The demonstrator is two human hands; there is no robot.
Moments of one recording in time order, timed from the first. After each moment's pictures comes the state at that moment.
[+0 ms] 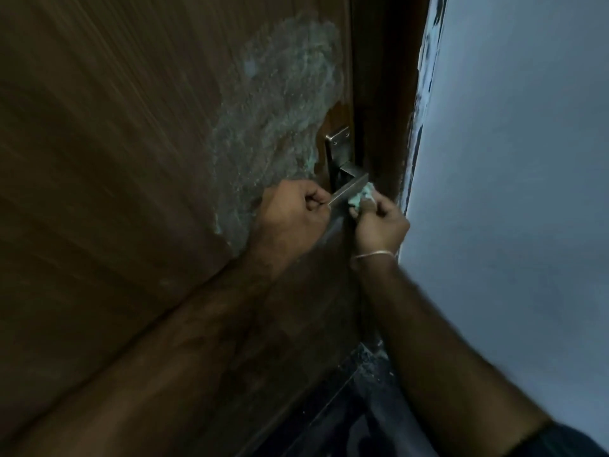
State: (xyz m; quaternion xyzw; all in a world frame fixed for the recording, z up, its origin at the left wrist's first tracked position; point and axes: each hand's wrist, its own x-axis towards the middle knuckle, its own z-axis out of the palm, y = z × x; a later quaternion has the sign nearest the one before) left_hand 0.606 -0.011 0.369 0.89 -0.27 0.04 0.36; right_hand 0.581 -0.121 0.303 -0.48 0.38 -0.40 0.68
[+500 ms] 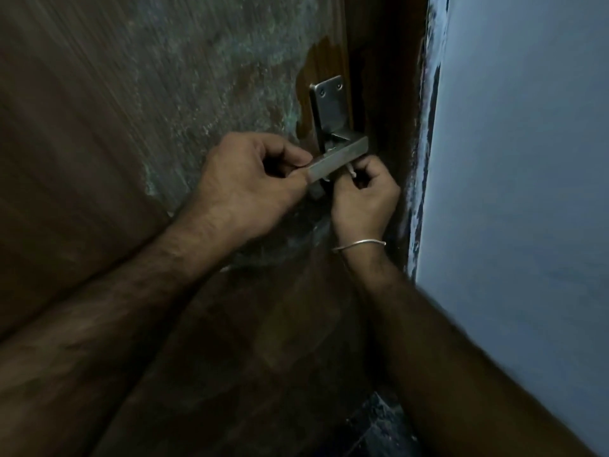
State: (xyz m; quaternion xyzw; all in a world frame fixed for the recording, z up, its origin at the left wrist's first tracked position) left_hand 0.591 -0.009 0.359 0.87 -0.27 0.09 0.41; right_hand 0.618 -0.129 0.265 -0.53 0.16 -0.48 0.68
